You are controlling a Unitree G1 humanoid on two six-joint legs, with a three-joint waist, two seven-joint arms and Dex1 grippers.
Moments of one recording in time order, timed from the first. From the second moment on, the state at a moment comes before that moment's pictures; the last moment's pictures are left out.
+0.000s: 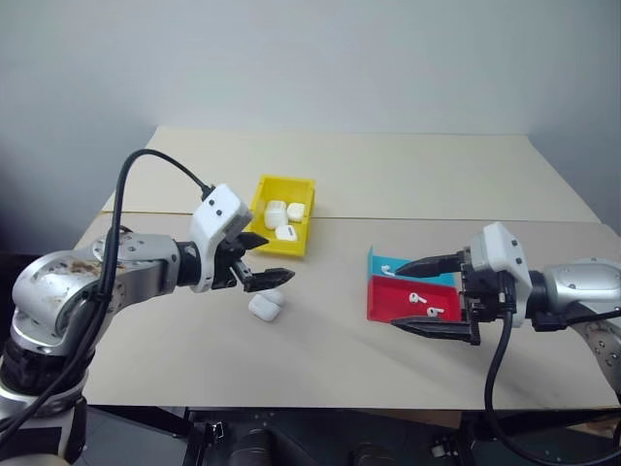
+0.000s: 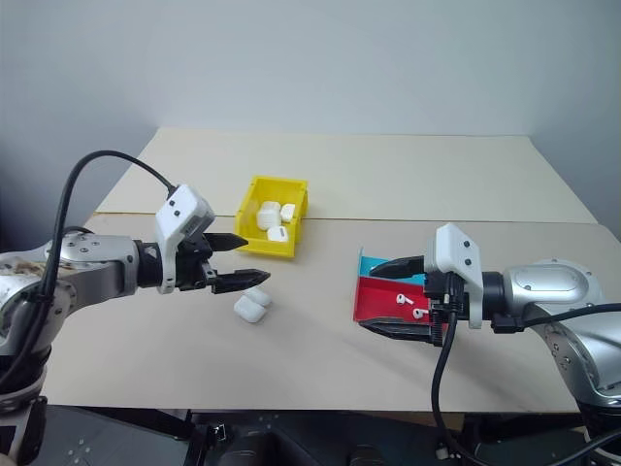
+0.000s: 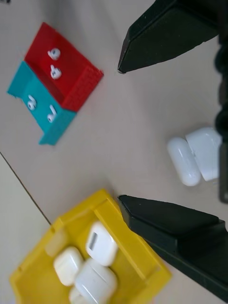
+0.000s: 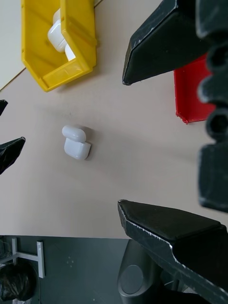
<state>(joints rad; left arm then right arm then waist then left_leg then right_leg) -0.68 0.82 0.02 -0.50 -0.87 1.26 -0.47 -0.32 -0.95 -0.17 -0.50 0.69 0.65 1.13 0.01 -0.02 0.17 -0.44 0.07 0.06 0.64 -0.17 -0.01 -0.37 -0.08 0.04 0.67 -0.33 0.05</state>
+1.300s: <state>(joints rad) -1.17 0.86 -0.64 0.09 -1.88 1.54 0.60 -0.33 -0.95 -0.16 -0.49 0.71 0.66 1.08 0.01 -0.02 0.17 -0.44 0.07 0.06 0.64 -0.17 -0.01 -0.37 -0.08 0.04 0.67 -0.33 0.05</state>
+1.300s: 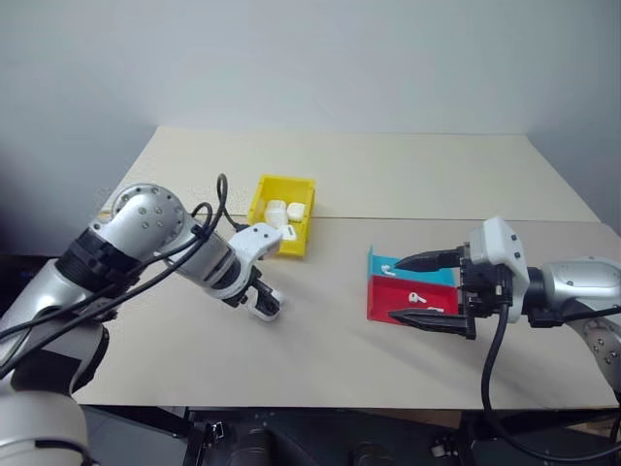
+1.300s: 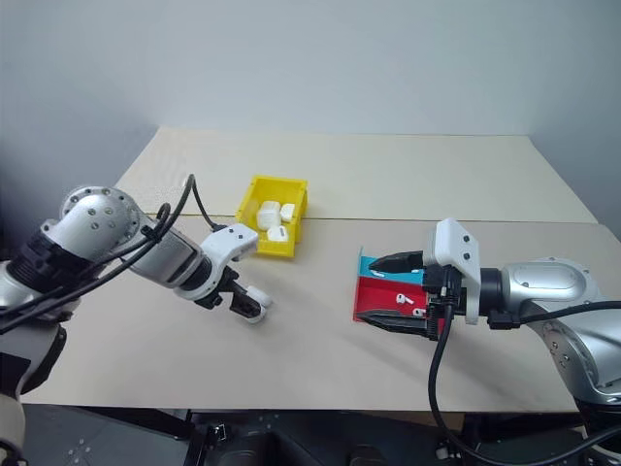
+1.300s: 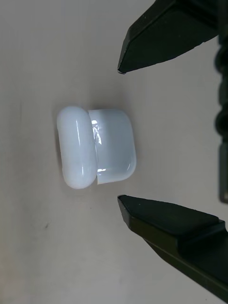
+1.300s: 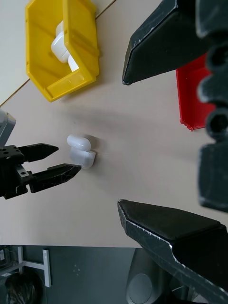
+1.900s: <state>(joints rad) -1.12 0.78 -0.73 0.14 -1.96 1.44 0.84 -0.33 -0.95 -0.16 -0.50 0.71 0.66 1.06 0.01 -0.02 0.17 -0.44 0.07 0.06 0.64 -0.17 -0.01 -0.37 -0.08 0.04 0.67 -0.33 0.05</state>
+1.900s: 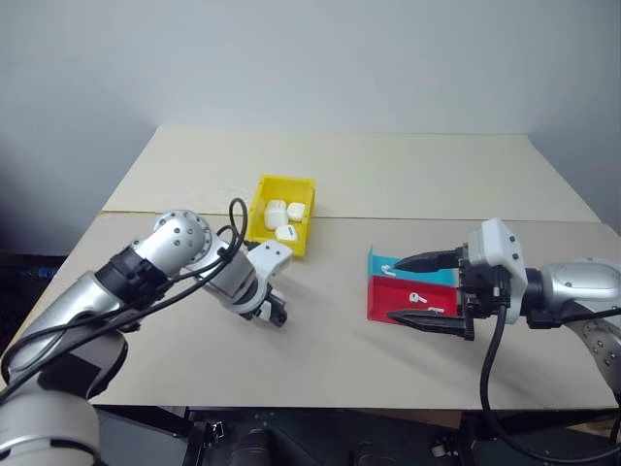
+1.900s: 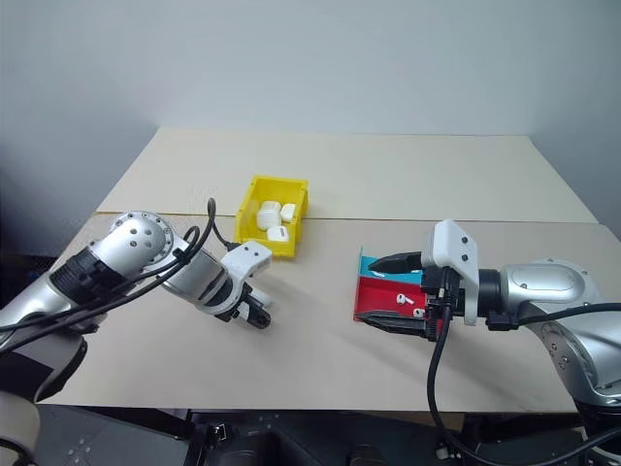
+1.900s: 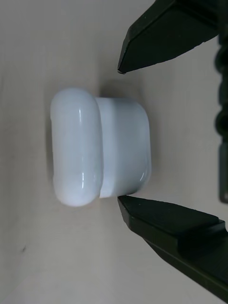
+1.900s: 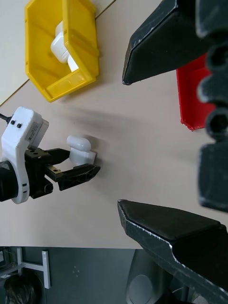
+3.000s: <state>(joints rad) -0.43 0.64 -0.06 -0.39 -1.05 0.49 -0.25 -0.36 -0.94 -0.13 -0.46 0.69 0.64 1.08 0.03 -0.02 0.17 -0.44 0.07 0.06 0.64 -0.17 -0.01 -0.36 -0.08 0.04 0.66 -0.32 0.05</state>
